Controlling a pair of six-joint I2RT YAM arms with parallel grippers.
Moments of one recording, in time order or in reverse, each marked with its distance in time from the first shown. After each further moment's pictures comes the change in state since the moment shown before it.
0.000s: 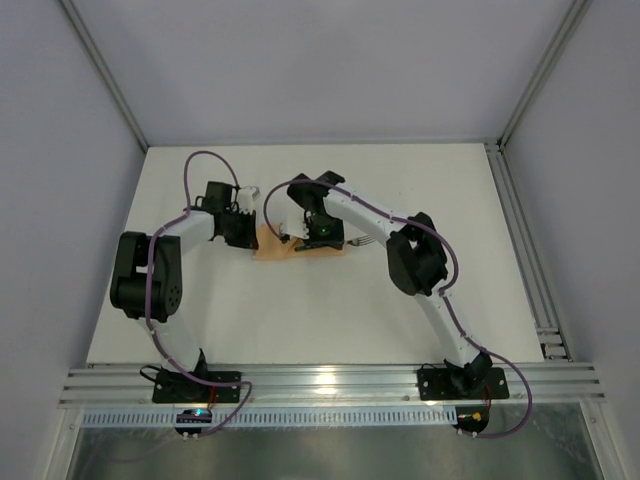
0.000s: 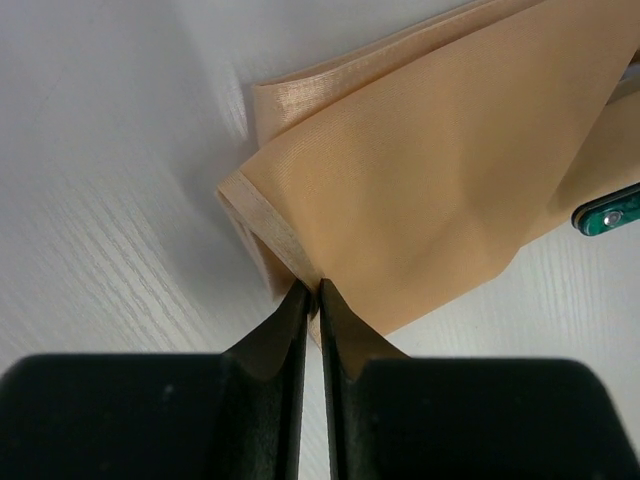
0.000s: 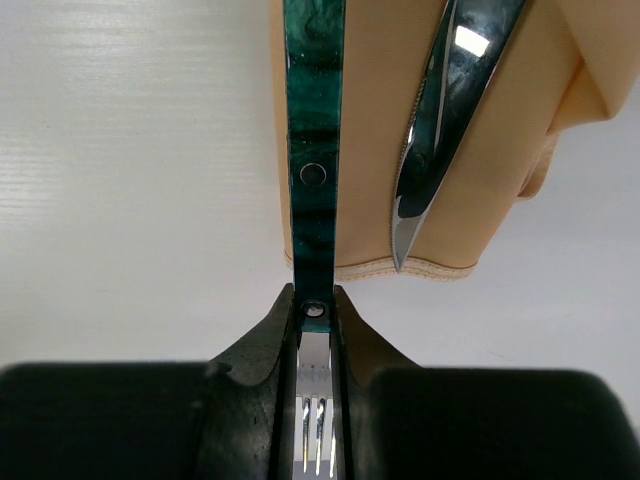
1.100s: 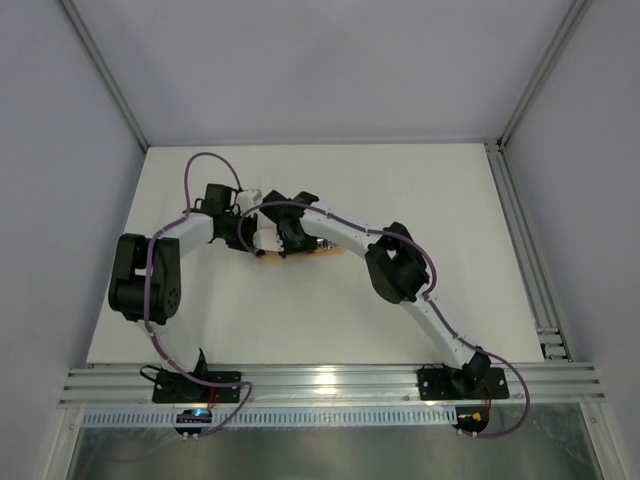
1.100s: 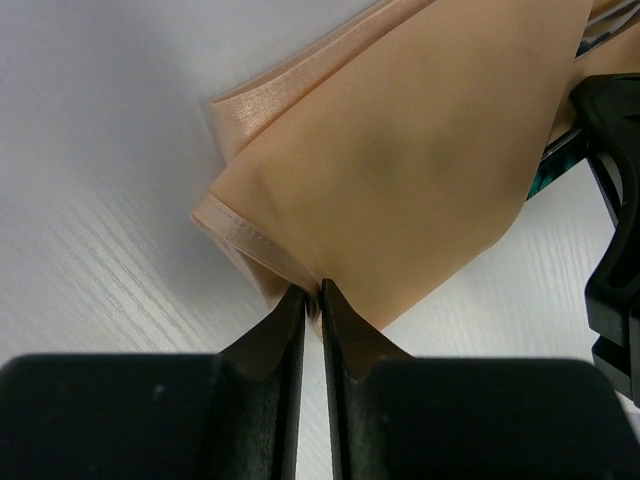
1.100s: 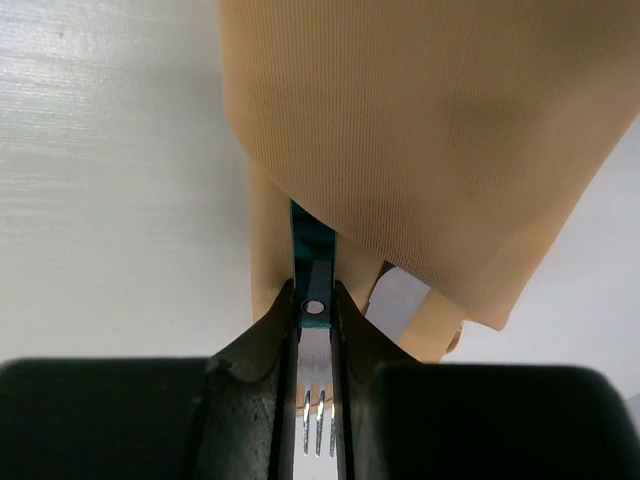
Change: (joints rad) left arm -0.003 -0.020 -0.029 0.001 0.050 0.038; right arm 0.113 0.112 0.063 0.203 0.051 -0.052
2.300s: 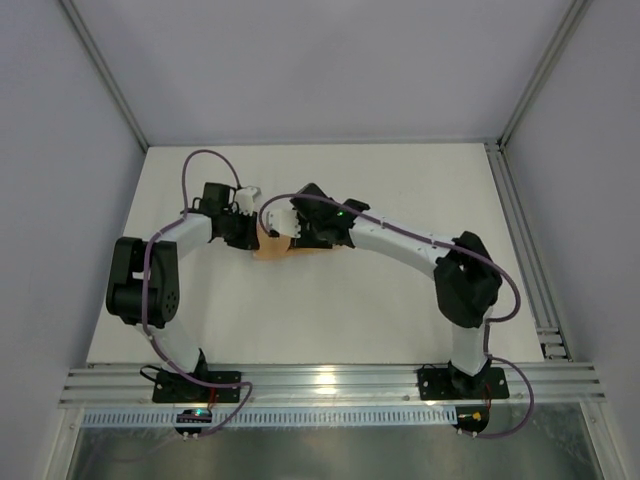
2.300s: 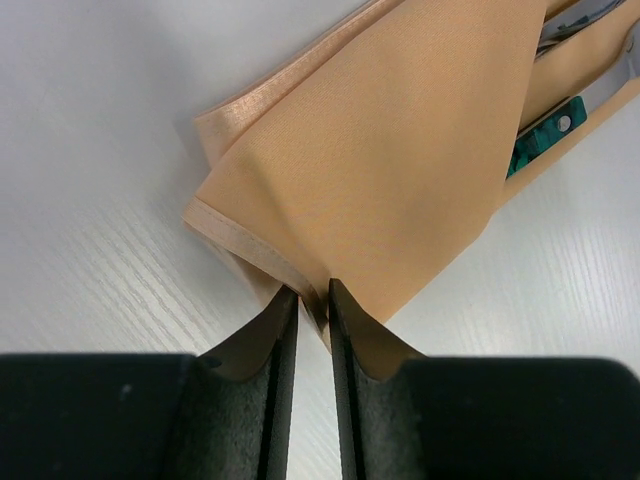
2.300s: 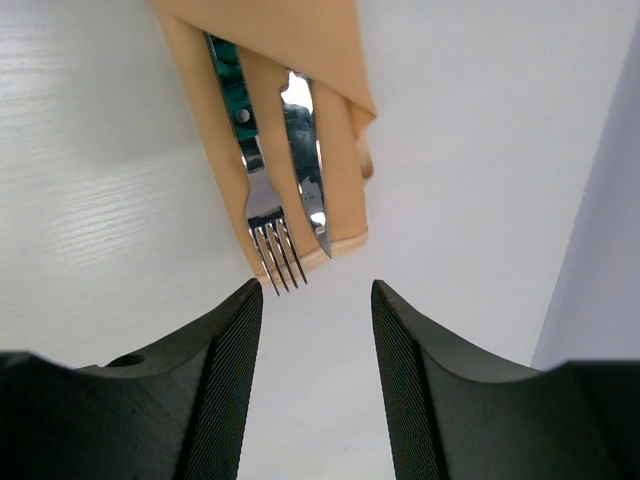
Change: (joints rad) left arm 0.005 -0.030 -0.007 0.013 -0.012 0.032; right arm -0.009 -0.526 -0.603 0.485 0.064 0.120
